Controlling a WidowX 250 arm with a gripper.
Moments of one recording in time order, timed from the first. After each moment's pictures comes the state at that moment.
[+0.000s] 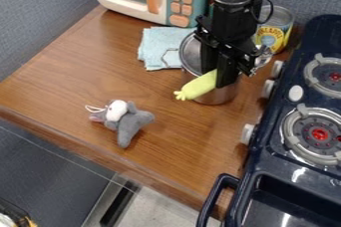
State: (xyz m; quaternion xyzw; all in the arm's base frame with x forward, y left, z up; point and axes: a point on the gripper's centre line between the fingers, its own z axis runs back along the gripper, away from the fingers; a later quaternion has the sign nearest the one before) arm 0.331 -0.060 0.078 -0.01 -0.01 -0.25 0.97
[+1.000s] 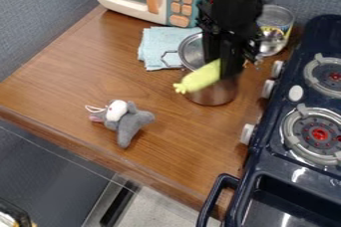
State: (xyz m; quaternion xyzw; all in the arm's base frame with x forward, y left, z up) arm 0.313 -0.064 0.111 -0.03 -0.04 -0.26 0.97
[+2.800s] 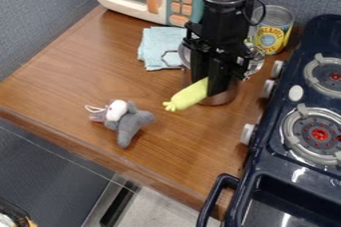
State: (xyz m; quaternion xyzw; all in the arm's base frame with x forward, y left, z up) arm 0.305 -0.057 0.082 -0.03 0.05 -0.23 0.97
